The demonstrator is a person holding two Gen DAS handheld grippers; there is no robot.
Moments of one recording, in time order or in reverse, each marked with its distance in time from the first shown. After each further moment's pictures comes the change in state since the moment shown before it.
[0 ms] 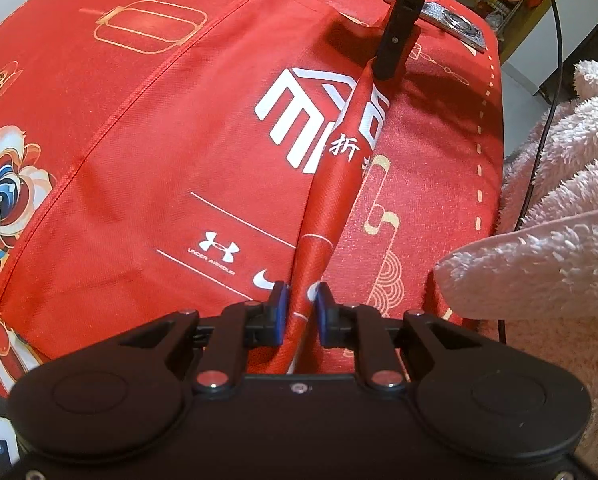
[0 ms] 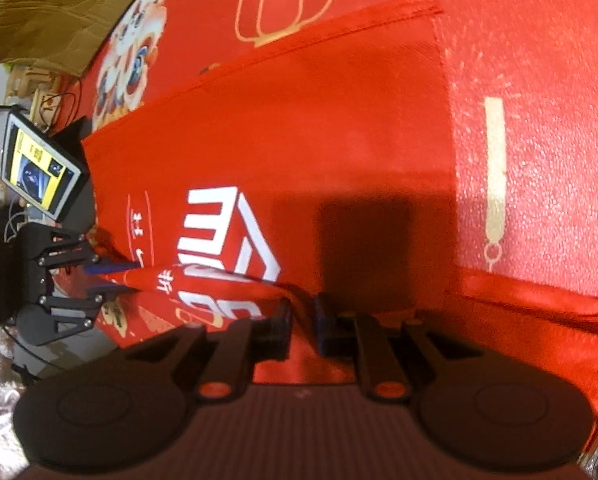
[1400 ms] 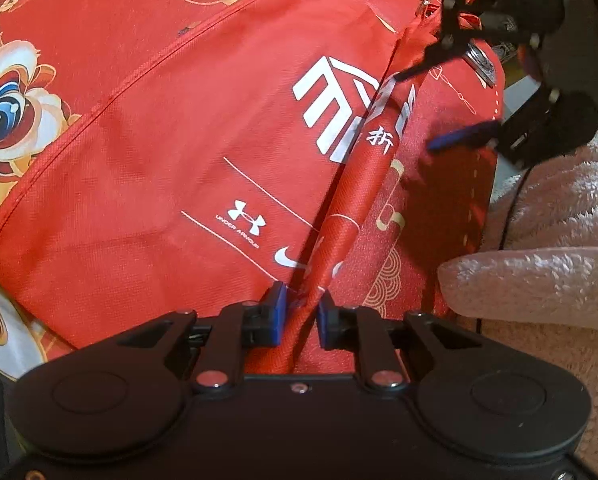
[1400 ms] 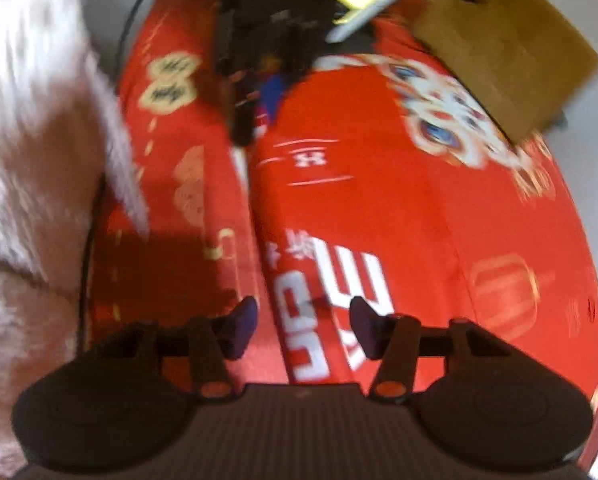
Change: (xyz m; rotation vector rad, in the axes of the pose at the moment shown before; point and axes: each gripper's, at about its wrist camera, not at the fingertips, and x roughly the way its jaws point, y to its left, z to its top) left arm 0.002 0.043 -0.002 -0.199 0.054 -0.161; right arm 0.051 0.157 -0.123 -1.475 -0.200 -0.501
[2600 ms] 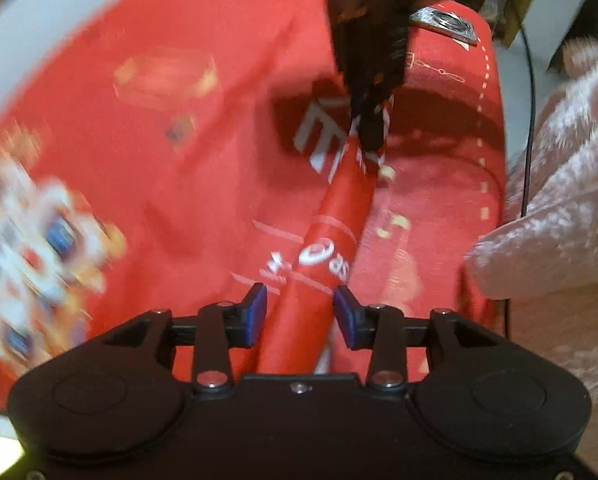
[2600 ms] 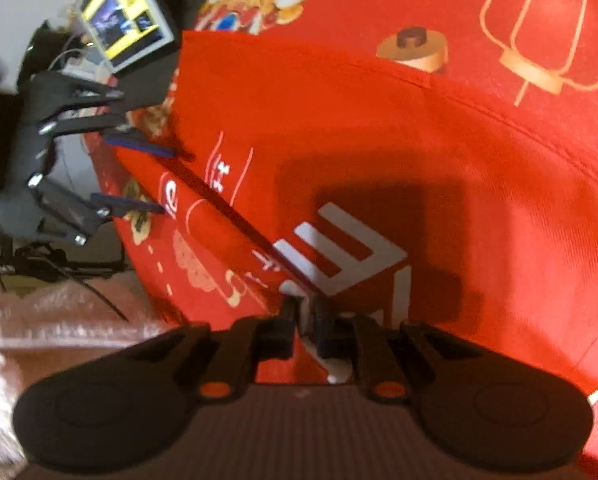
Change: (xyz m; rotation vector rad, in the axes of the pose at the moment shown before) left arm -0.024 -0.078 -0.016 0.393 -0.154 0.360; right arm 0.084 -0.131 -0.043 0.950 0.199 0.654
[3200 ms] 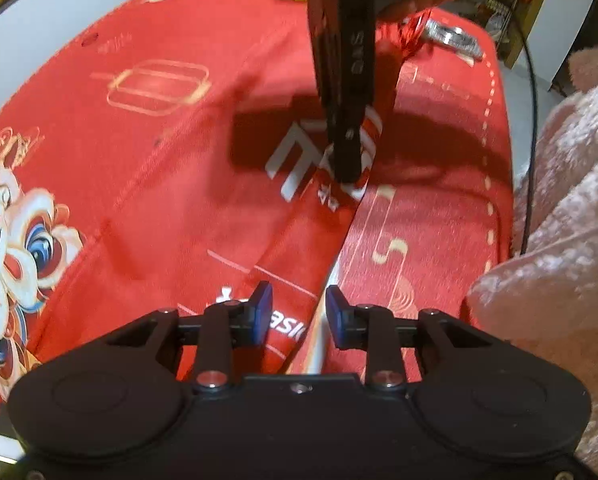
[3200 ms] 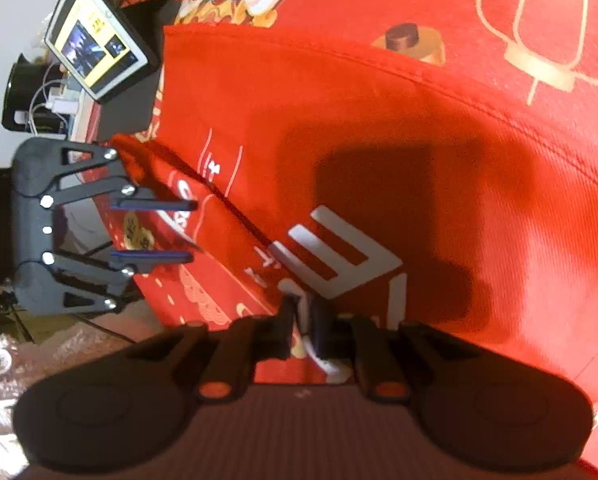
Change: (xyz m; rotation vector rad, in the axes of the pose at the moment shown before) left arm 0.034 -0.006 -0.001 -0.088 -0.003 -0.061; right arm 0.007 -0.007 0.018 0.102 0.017 0.044
